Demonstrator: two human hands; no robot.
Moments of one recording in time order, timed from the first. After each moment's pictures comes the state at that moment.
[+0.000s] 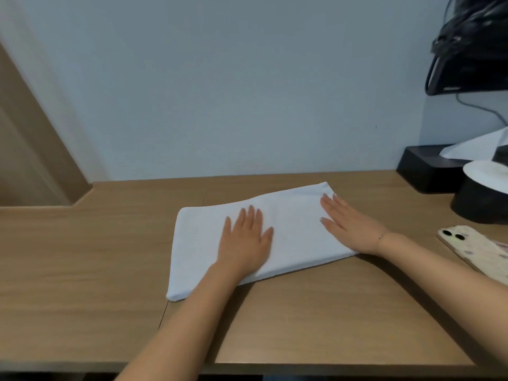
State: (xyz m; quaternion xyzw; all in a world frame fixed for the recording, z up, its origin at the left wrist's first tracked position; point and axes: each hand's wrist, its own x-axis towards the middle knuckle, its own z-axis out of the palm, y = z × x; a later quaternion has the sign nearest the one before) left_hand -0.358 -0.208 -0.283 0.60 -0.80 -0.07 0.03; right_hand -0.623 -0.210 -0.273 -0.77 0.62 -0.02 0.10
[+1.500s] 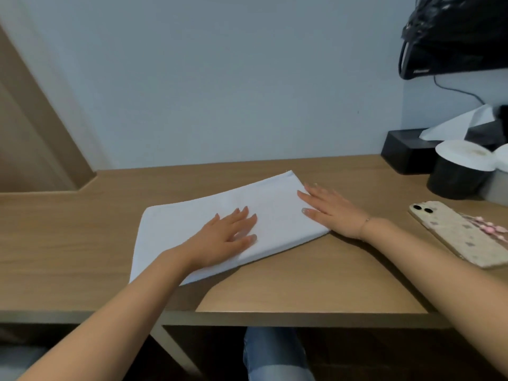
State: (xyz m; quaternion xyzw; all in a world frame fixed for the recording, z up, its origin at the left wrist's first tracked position) left_hand -0.323 -0.152 -0.264 0.48 -0.86 -0.20 0.03; right_hand -0.637 -0.185 -0.284 -0.82 0.56 -0.08 0.12
